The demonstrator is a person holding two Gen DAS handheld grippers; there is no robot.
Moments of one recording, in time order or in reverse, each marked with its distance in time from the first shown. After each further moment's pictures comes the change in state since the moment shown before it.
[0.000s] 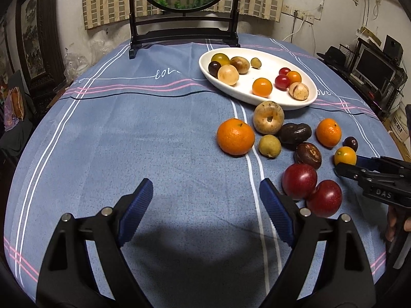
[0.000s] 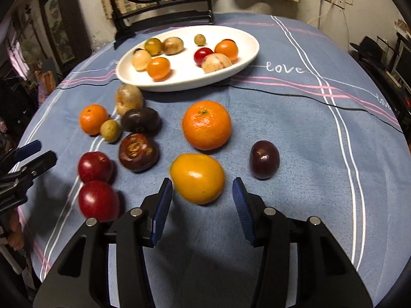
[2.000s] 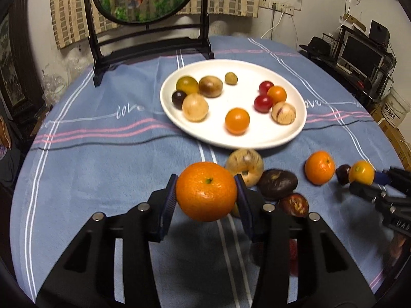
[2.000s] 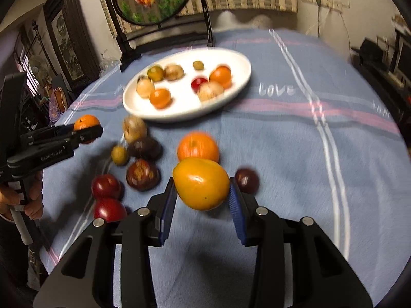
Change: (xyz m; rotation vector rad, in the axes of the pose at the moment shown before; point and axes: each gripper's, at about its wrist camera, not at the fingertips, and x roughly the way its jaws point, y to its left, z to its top) left arm 0.033 -0.036 0.071 0.113 0.001 -0.059; right arm -0.042 -0.021 0.022 -0.001 -0.127 0.064
